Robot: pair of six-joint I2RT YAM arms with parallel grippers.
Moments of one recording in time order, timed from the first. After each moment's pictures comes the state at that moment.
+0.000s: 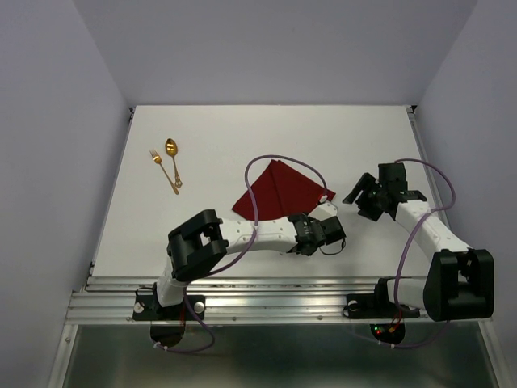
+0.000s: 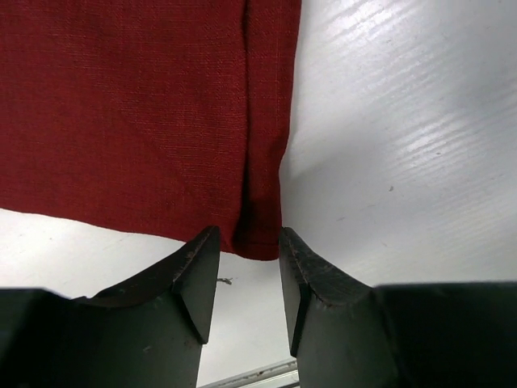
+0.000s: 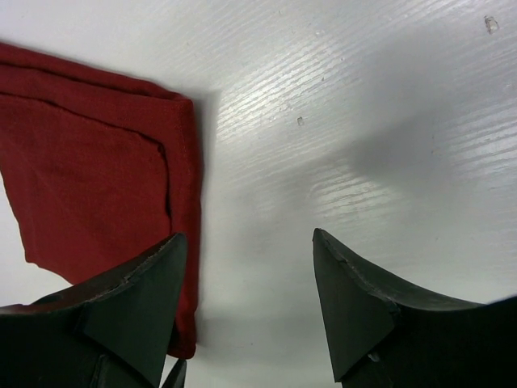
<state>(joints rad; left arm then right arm) -1.29 1.96 1.44 -0.69 -0.50 -0.58 0.03 1.24 0.74 -0.44 -0.14 0.67</state>
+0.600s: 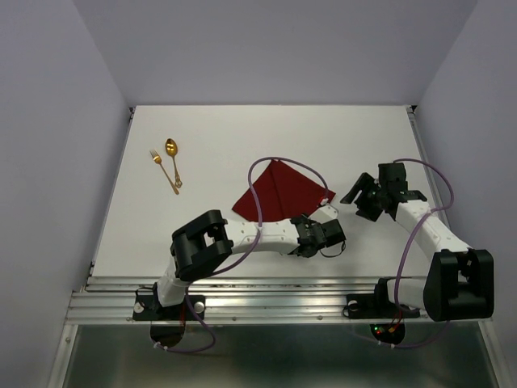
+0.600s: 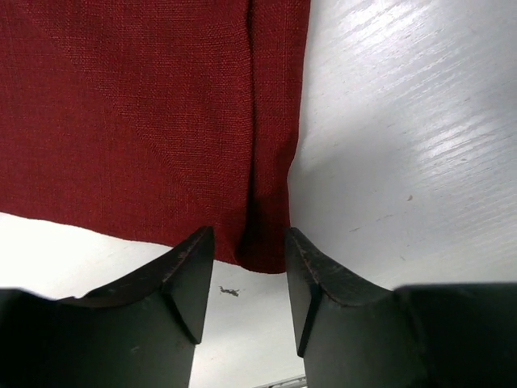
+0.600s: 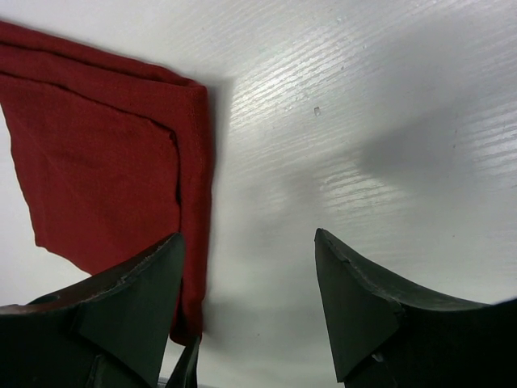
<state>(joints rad) -1.30 1.99 1.43 -0.67 -0.54 -0.55 0.03 1.24 0.74 -0.44 -0.19 0.67</state>
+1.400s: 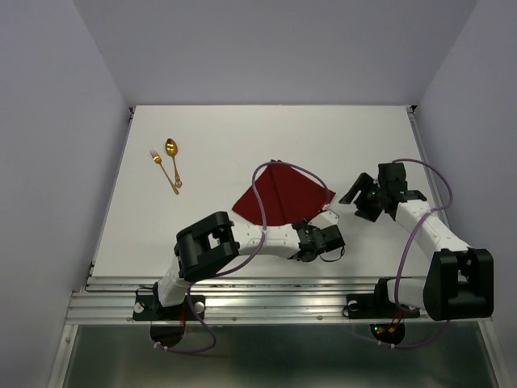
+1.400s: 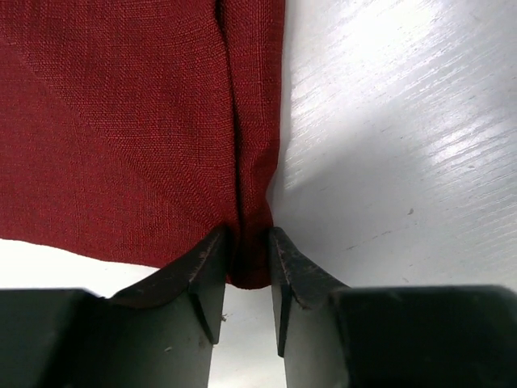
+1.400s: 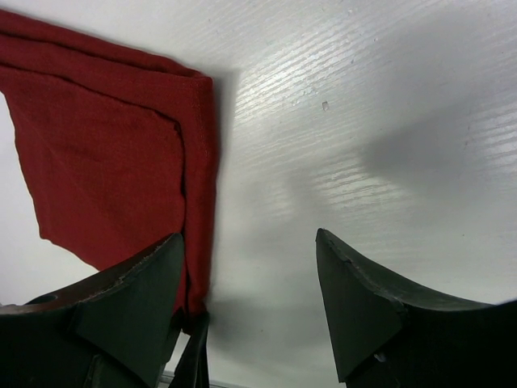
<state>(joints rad) -1.30 2.02 1.38 -0.58 -0.55 -0.51 0.03 1.24 0.74 -0.44 -0.22 0.67</state>
